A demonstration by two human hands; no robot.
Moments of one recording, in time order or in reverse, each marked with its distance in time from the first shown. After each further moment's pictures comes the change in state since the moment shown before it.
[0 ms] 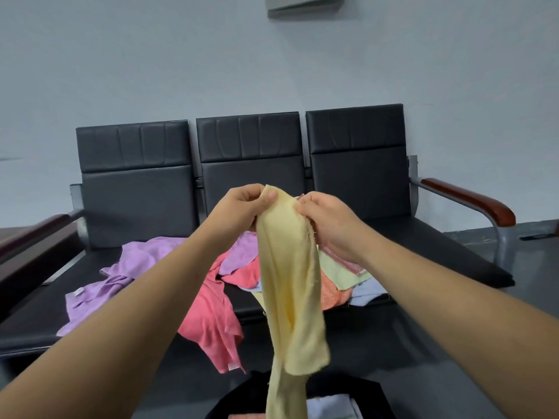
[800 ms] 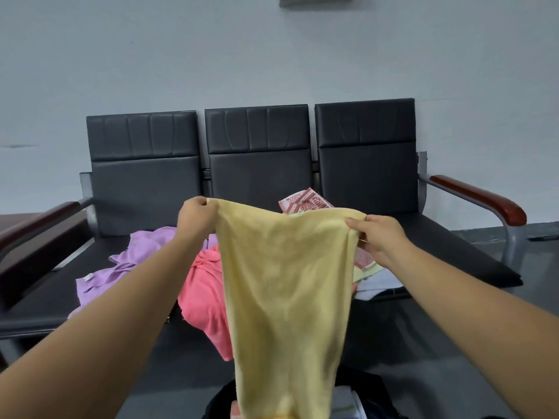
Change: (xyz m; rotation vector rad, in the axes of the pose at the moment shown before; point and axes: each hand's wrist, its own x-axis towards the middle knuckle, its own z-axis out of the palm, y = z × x) left_hand 0.000 -0.057 -0.061 0.326 0.592 -0.279; right_hand 0.014 0.076 -0.067 0.172 0.371 0.273
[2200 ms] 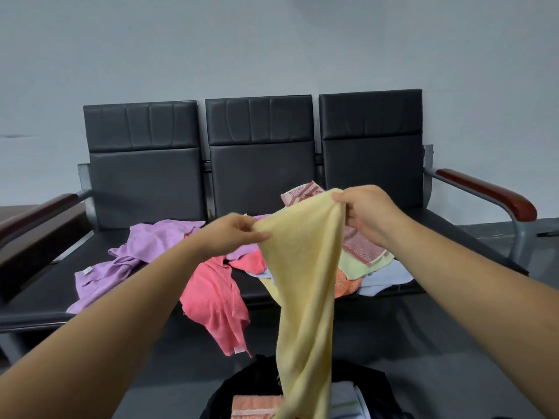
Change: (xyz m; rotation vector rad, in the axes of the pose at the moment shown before) left_hand -0.019 -0.013 0.009 0.230 -0.742 0.268; right_hand -0.019 -0.042 0.042 -0.076 -0.116 -0.103
